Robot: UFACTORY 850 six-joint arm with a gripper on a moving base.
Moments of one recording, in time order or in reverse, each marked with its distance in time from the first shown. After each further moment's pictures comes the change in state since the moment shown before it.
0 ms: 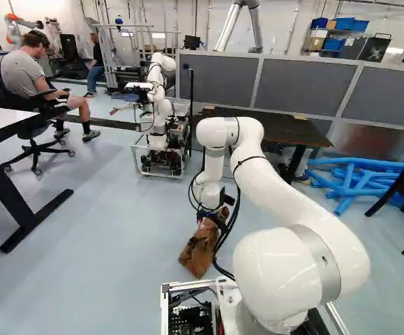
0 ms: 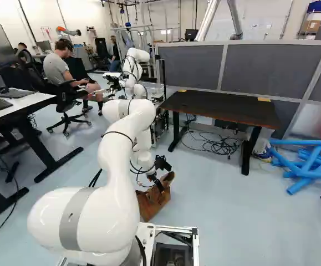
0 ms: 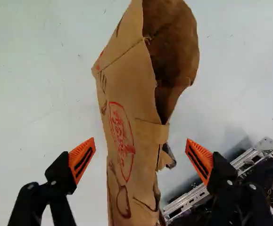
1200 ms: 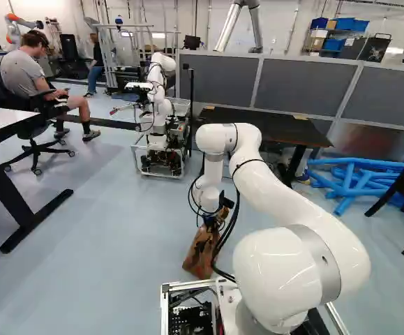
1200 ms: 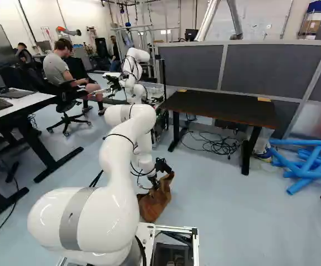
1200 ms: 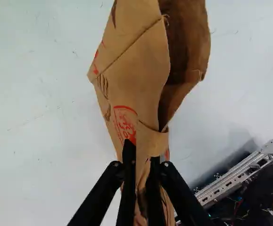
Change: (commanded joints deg) arm 0.0 -1.8 -1.7 0.0 0.0 0.0
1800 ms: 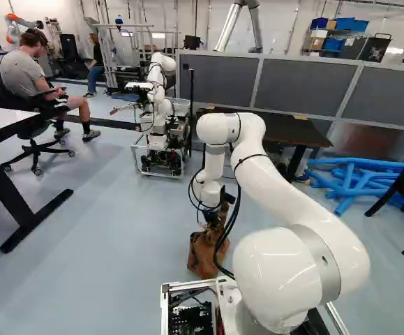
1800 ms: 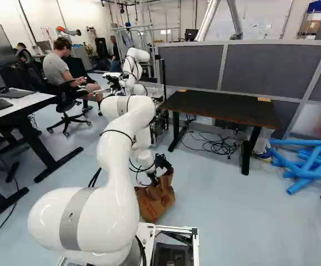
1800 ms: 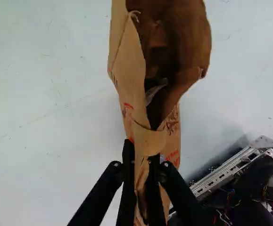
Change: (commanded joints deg) arm 0.0 6.5 5.8 0.0 0.0 0.0
